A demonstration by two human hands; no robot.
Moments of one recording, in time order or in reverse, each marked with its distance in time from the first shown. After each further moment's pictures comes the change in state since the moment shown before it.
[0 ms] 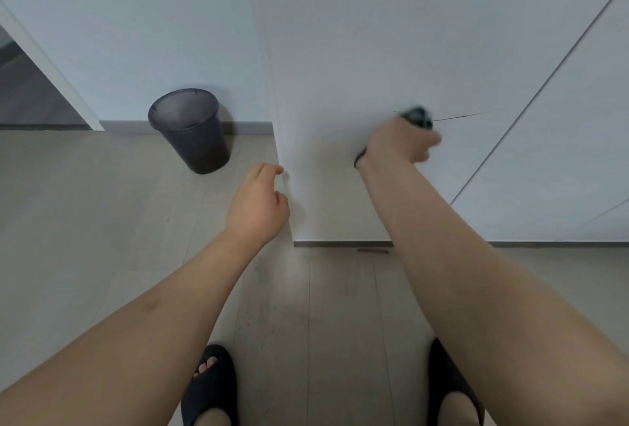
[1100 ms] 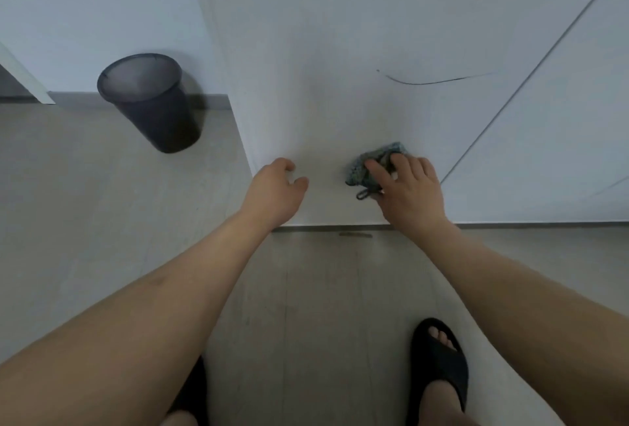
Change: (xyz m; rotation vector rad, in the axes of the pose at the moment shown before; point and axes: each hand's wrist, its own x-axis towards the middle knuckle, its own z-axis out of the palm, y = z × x) left_hand 0.027 0.020 0.092 -0.189 -0.259 -0.208; right_hand 0.160 0.114 -0.123 -1.309 -0.576 -1.725
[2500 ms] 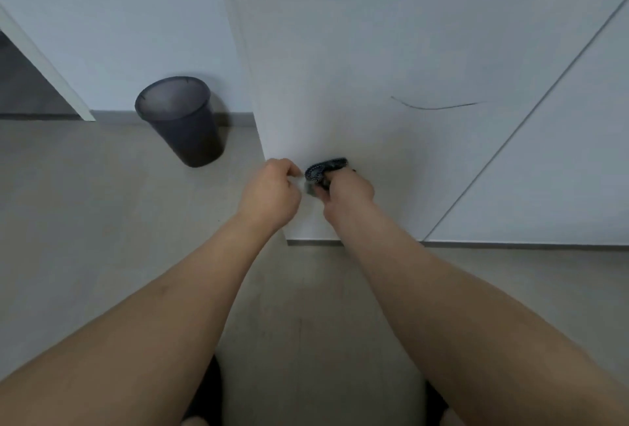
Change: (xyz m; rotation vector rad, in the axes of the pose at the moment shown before) left_hand -0.009 0.006 -0.046 0.114 0.155 0.137; right_hand 0.114 -0.131 -0.048 1.418 -0.376 1.483
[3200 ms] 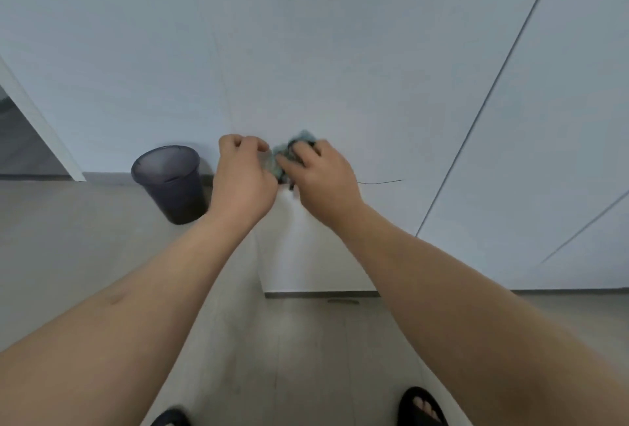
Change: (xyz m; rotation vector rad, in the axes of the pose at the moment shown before) left_hand -0.002 0.108 -0.116 -0.126 0.330 0.112; right_hand -0.055 -0.115 -0.050 -1.104 0.362 -1.915
